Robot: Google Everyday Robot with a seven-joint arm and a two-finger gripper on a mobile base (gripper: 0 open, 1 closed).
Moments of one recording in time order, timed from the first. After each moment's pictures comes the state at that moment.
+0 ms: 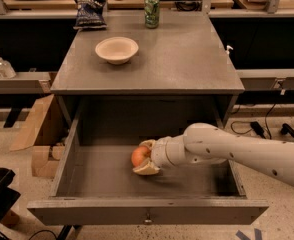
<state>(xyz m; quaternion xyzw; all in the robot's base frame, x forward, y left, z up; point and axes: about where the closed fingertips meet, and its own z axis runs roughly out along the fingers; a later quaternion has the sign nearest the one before) 0.536 0.005 0.602 -0.60 0.70 0.17 0.35</state>
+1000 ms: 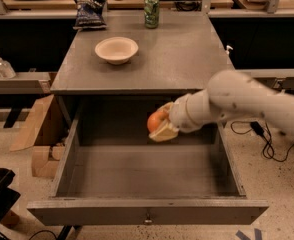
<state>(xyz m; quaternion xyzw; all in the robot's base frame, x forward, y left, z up) 0.573 -0.044 0.729 -0.59 0.72 0.14 0.35</state>
